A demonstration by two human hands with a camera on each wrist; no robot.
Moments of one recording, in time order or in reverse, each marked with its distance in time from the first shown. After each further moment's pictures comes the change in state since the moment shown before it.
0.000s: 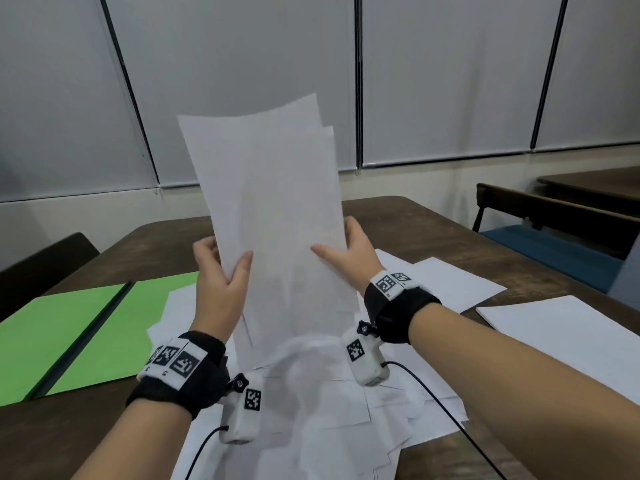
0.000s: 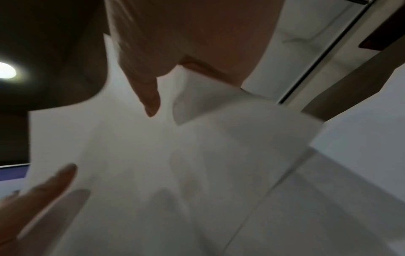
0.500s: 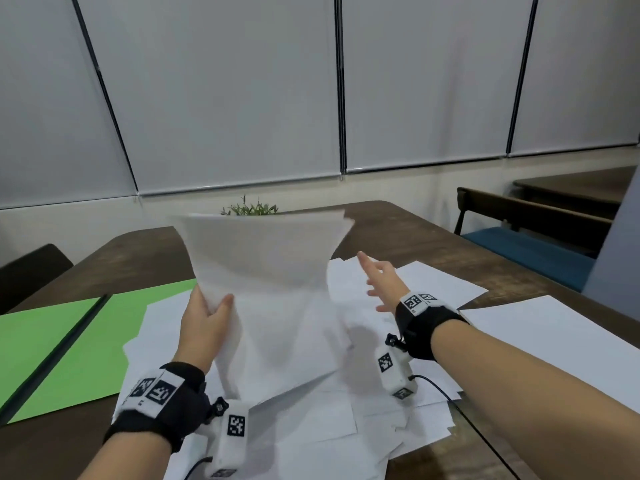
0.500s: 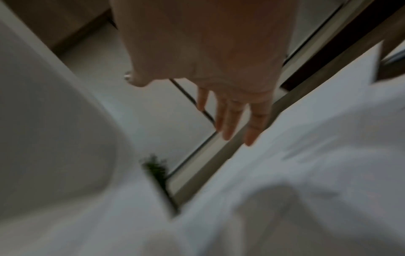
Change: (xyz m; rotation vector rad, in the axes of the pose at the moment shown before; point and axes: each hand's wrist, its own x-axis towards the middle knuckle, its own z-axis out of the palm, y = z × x) left_hand -0.009 -0.046 0.000 0.058 -0.071 -0.360; right_hand -0.013 0.045 -0.071 -0.197 0.044 0.550
